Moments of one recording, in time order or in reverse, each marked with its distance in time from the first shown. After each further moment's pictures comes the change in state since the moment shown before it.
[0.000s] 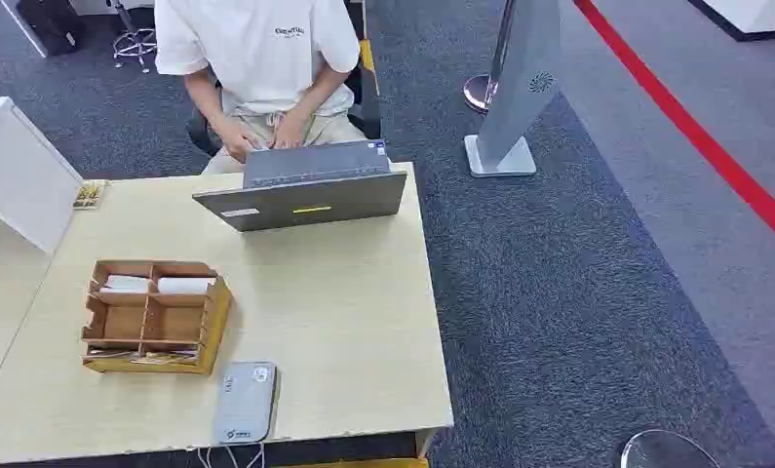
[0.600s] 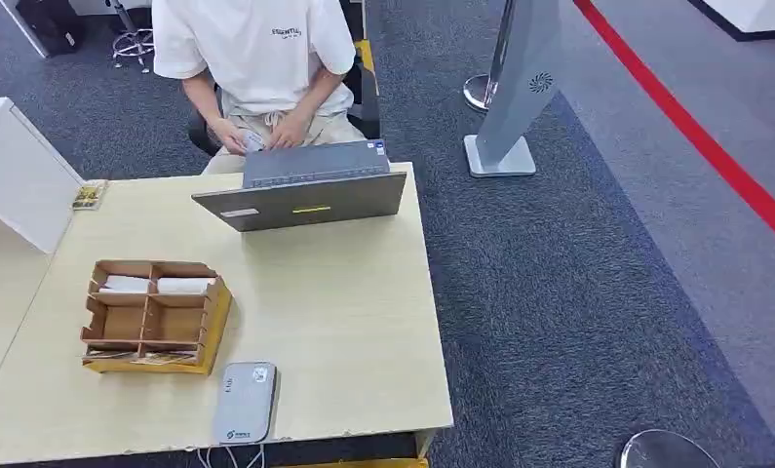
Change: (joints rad) left arm -0.088 0.048 -0.342 -0.374 -0.374 0.256 -0.035; right arm -0.020 0.013 -0.002 0.009 0.101 0.012 0.037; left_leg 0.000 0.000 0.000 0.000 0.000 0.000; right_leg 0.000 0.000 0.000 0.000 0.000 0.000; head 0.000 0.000
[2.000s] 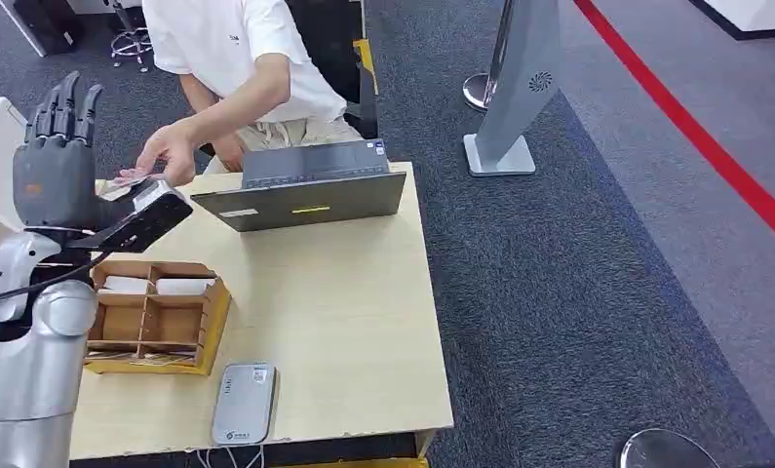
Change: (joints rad) left arm -0.662 0.367 -0.724 0.507 -0.761 -0.230 0.523; right arm -0.008 0.011 0.038 0.009 0.137 0.025 0.085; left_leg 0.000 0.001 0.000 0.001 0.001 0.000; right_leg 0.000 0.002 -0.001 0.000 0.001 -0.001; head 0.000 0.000
